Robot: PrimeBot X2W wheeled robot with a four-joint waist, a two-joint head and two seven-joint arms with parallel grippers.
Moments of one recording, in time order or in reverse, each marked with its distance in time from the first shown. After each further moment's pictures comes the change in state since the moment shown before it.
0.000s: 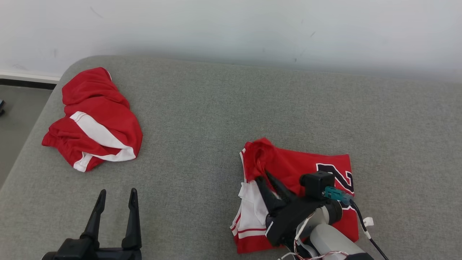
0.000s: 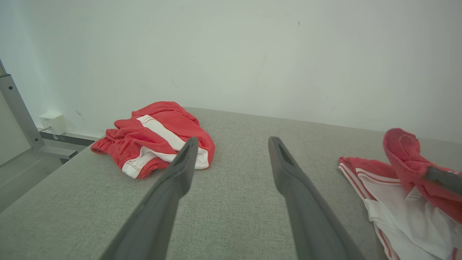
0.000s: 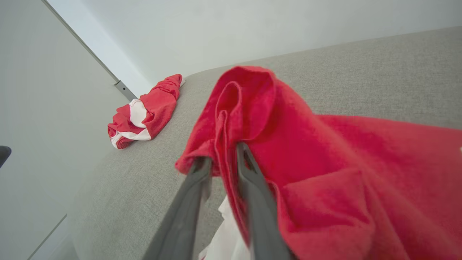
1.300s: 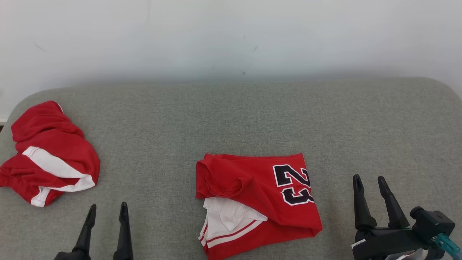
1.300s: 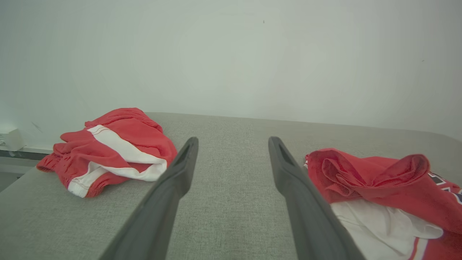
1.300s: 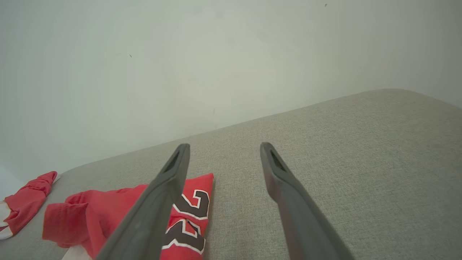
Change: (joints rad) left arm 0.056 0.004 0.044 -0.003 0.014 0.000 0.000; right arm 0.380 -0.077 -0.521 -0.406 -0.245 0.000 -0.083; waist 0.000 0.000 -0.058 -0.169
